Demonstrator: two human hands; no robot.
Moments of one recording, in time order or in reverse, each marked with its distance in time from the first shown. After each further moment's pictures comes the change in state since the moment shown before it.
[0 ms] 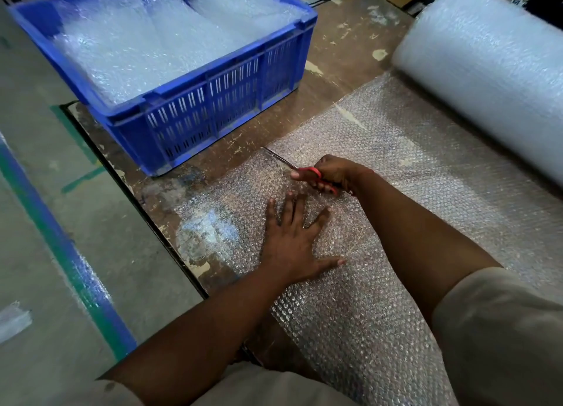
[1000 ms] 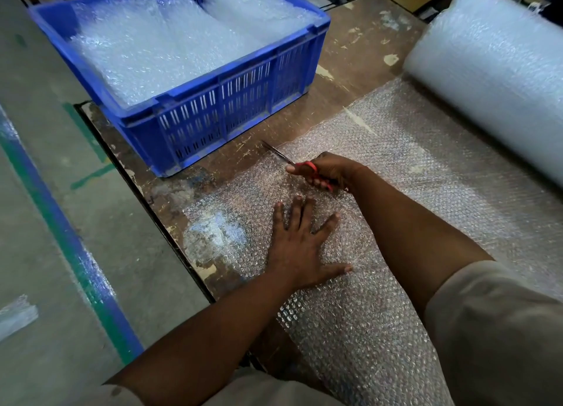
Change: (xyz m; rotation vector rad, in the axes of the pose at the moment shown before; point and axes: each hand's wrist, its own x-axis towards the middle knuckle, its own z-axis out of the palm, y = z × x) left_hand 0.000 -0.002 0.000 -0.015 0.023 0.016; right_hand 0.025 -0.023 0.010 -0.022 0.016 0.030
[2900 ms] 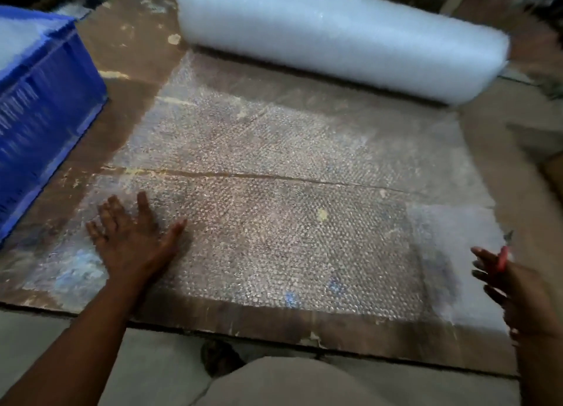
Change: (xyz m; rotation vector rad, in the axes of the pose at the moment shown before) left_hand -0.030 -0.070 -0.004 -0.009 0.167 -0.072; right_hand -0.529 0.445 0.165 1.009 1.526 0.222
